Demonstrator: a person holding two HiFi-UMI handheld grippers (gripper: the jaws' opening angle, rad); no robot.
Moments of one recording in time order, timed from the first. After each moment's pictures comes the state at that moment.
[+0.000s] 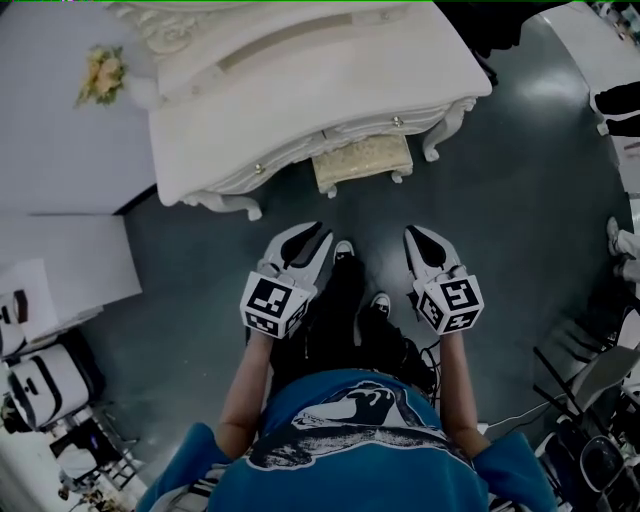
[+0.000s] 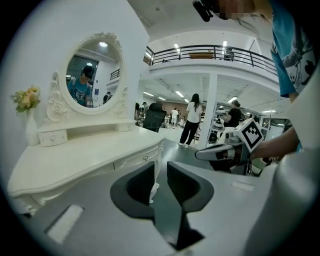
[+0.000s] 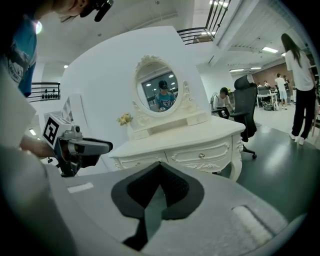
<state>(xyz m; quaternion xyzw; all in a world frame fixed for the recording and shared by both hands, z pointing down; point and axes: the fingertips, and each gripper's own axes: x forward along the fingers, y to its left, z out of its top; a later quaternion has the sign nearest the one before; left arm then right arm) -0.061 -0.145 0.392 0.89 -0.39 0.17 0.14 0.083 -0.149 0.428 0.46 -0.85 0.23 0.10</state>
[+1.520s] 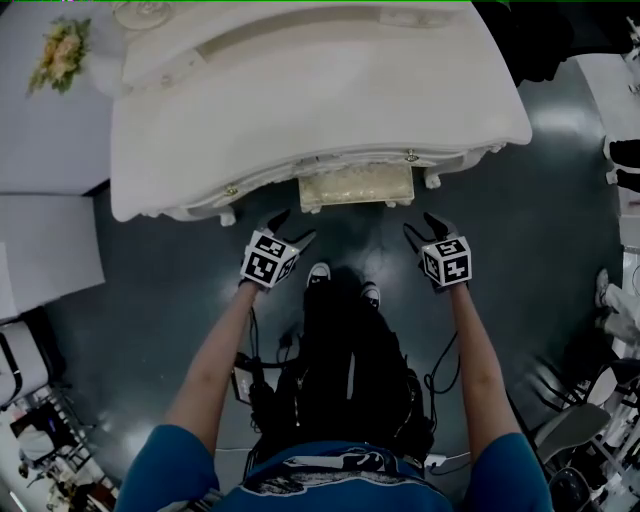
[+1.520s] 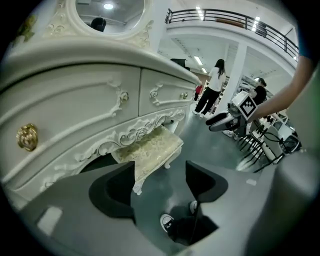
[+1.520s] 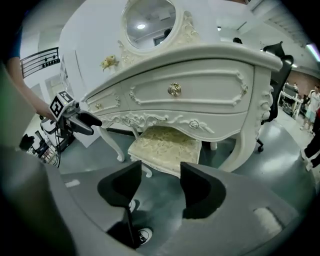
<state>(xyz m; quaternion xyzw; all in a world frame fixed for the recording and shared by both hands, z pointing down) -0.110 -0.273 0.677 0.82 -0.40 0.32 0.26 0.143 -0.315 0.697 0.36 -0.84 0.24 0.33</state>
